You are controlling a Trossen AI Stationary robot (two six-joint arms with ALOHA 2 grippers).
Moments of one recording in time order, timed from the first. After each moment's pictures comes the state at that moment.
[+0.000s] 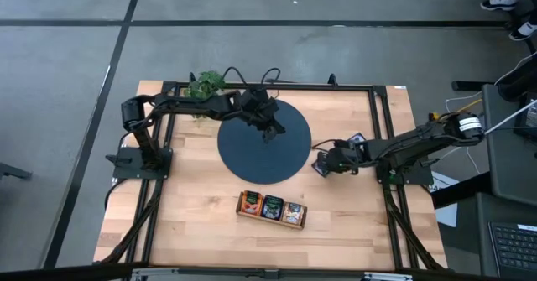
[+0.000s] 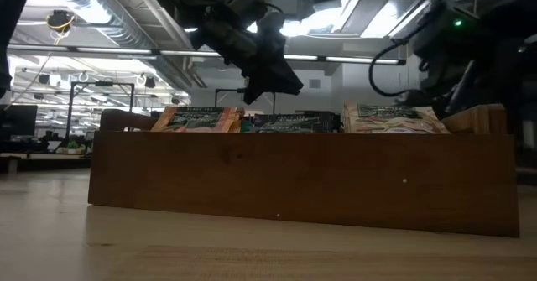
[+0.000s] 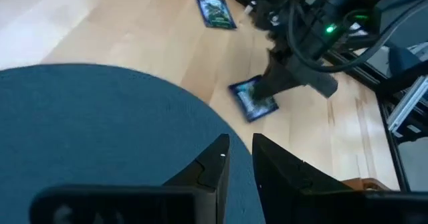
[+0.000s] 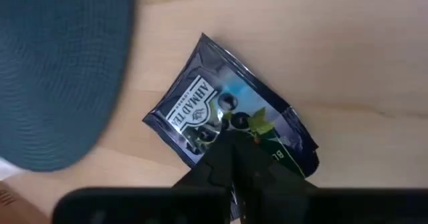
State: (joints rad) left arm 0.35 1.75 1.18 -0.05 0.38 -0.33; right arm 0.08 1.28 0.39 -0.22 0.12 1.69
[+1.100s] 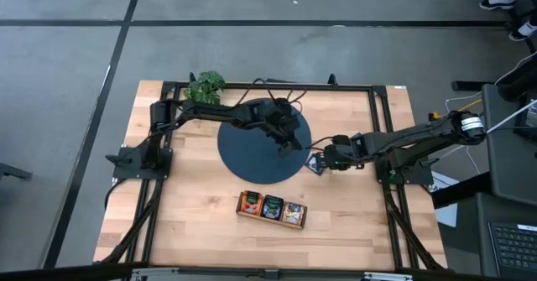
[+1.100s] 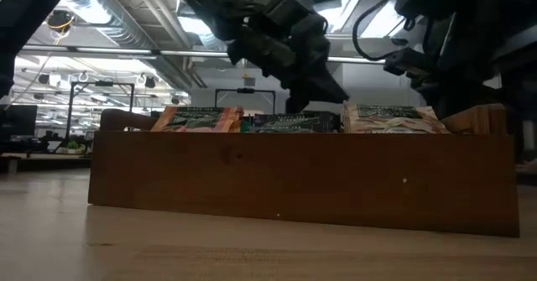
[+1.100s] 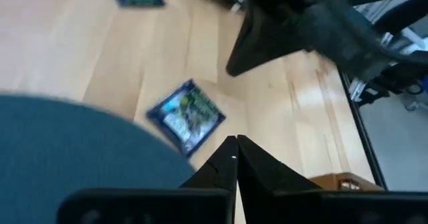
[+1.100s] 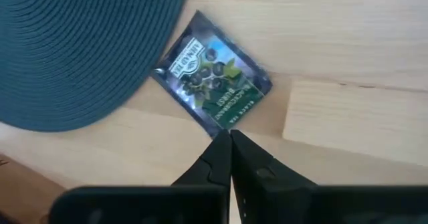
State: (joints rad) left arm 0.24 2.01 1.43 -0.06 0.50 -0.27; right arm 0.11 1.25 0.69 -0.67 0.12 1.59
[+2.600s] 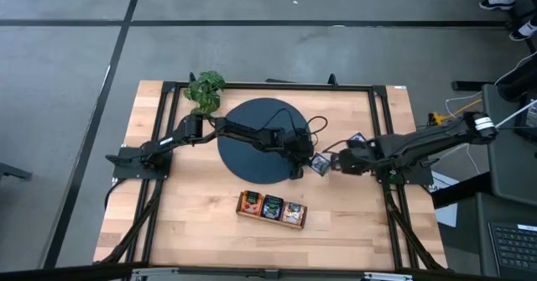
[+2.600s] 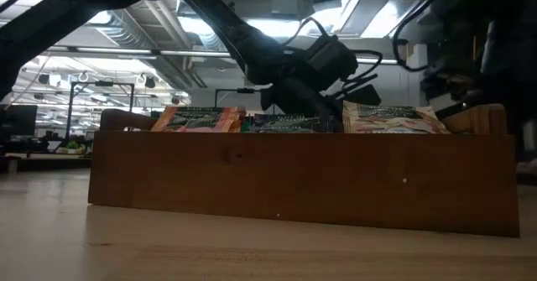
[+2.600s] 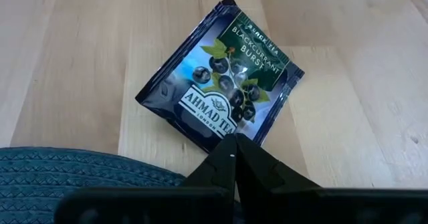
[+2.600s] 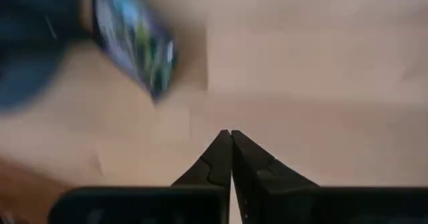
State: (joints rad) left arm 0.12 2.40 1.62 -0.02 0.22 0.07; right arm 0.17 1.06 0.55 -0.75 0.00 1.76
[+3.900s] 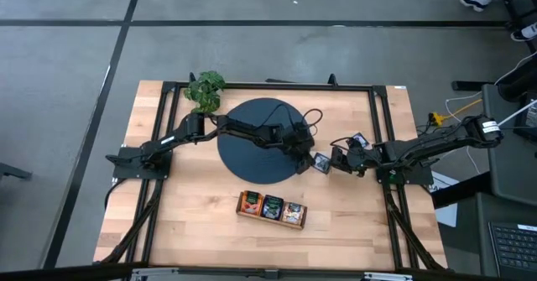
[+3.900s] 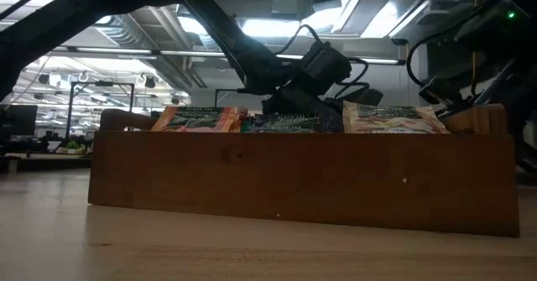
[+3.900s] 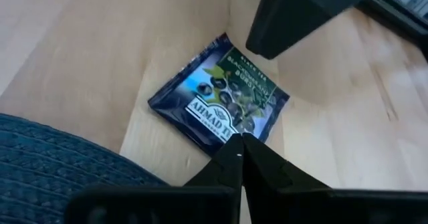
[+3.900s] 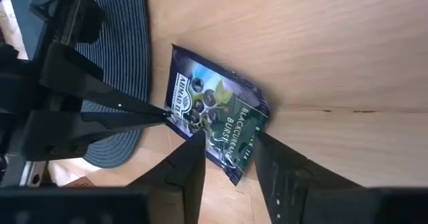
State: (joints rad) left arm 0.15 2.41 1.61 0.13 0.36 -0.34; right arm 0.12 0.91 0.18 -0.13 0.22 1.83
